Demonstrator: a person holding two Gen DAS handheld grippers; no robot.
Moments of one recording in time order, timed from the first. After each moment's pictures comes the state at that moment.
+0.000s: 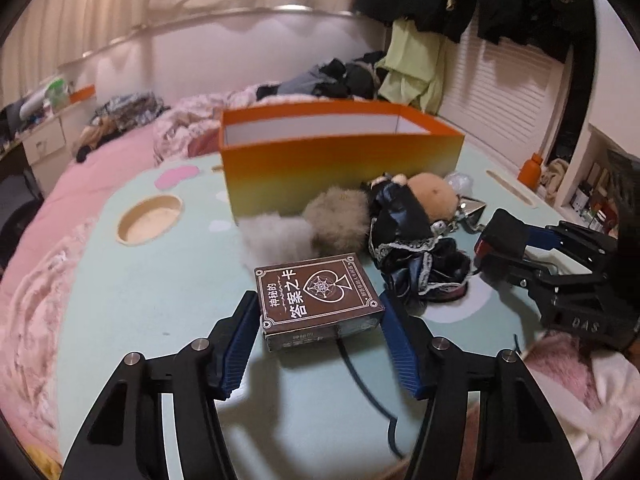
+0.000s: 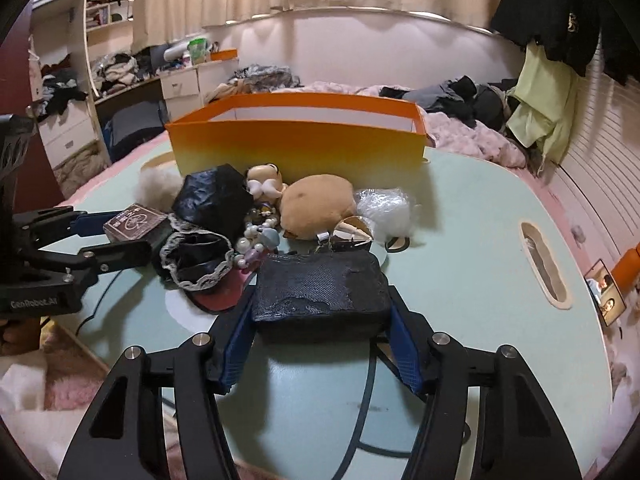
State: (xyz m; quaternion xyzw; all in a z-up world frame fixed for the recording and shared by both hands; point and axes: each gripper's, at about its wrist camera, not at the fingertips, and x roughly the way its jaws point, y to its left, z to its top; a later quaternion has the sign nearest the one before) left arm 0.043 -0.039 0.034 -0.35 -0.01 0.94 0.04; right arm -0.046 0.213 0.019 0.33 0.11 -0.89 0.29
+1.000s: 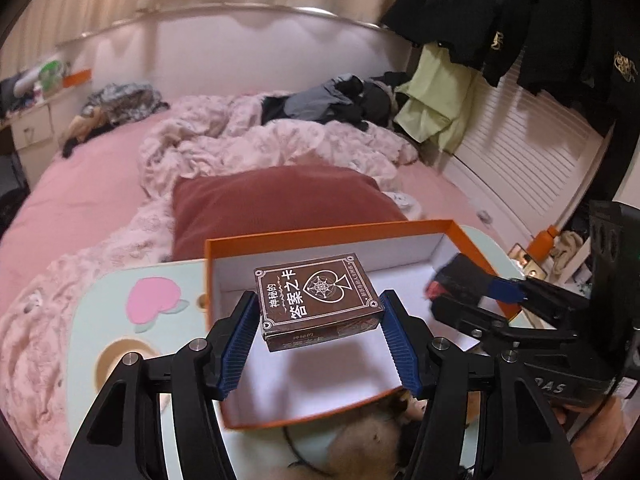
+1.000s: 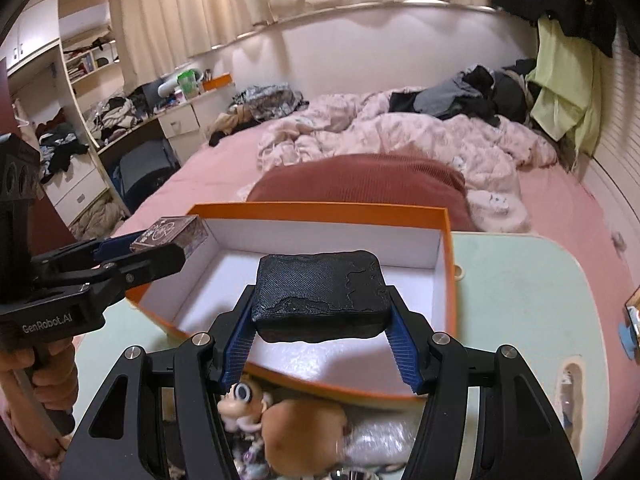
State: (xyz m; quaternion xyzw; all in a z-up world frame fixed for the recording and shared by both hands) left arm -0.121 -0.062 0.092 -0.36 -0.09 0.93 0.05; right arm -0.187 0.156 0.070 0.36 0.03 -0.88 0.31
